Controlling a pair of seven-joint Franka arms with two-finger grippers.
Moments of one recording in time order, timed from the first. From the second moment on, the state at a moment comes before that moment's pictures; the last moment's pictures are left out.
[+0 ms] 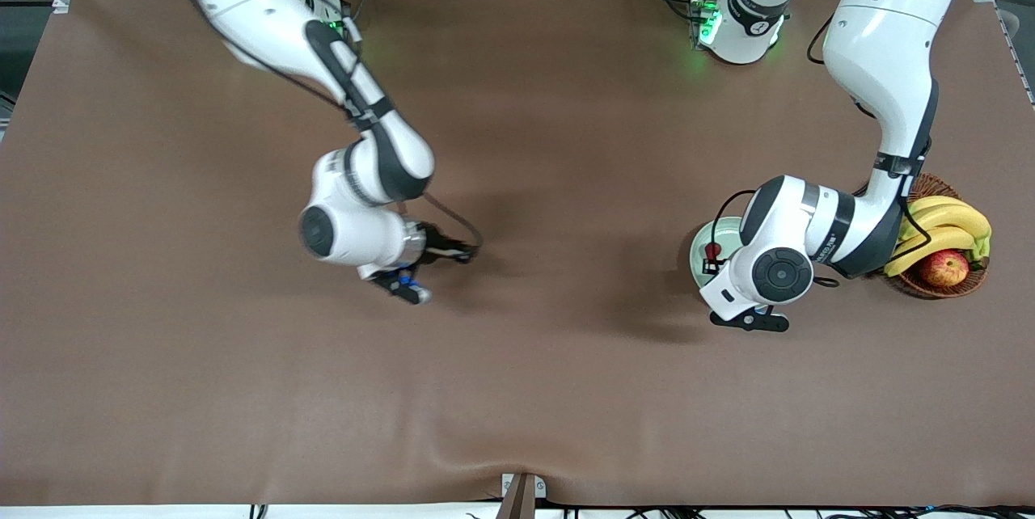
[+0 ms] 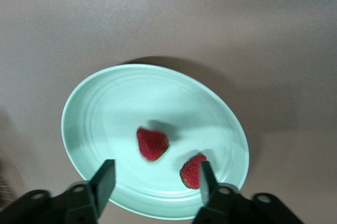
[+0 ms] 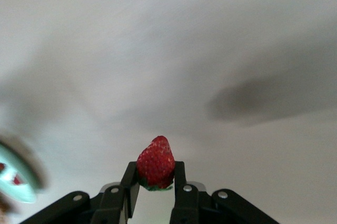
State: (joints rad) left arm -0.06 0.66 -0.26 -1.57 0.30 1.88 -0.29; right arm 0.55 0.68 0.02 -1.66 0.83 2.38 0.49
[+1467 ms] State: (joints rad) left arm -0.36 0.82 -0.38 -1.52 0.17 2.45 -0.61; right arm 0.36 0.69 -0.03 -1.62 0.81 2.27 0.36
